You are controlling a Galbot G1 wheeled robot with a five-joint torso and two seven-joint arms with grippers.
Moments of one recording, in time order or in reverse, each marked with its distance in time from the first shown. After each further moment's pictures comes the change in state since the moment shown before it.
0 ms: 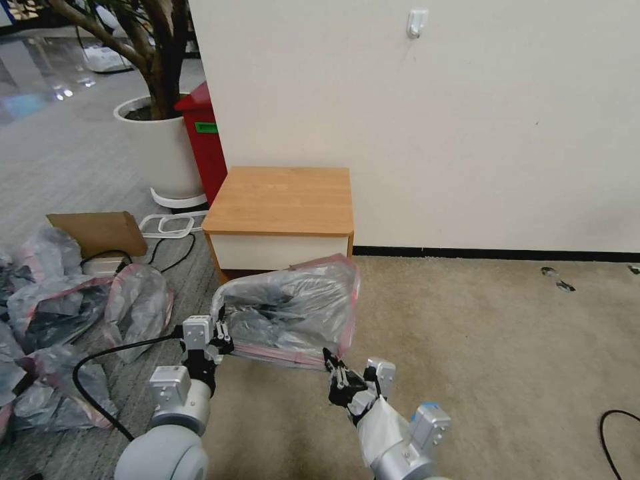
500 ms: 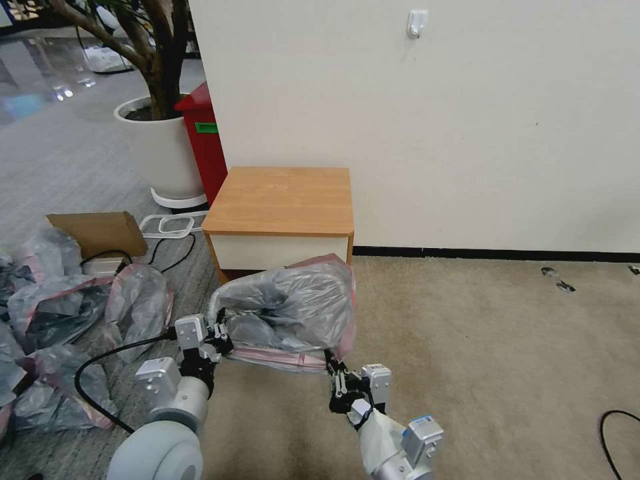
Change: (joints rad) left arm 0.002 0.002 -0.007 -0.071 -0.257 0.110 -0.072; right arm 0.031 -0.032 0.046 -0.060 -0.134 0.047 -0.064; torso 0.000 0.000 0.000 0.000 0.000
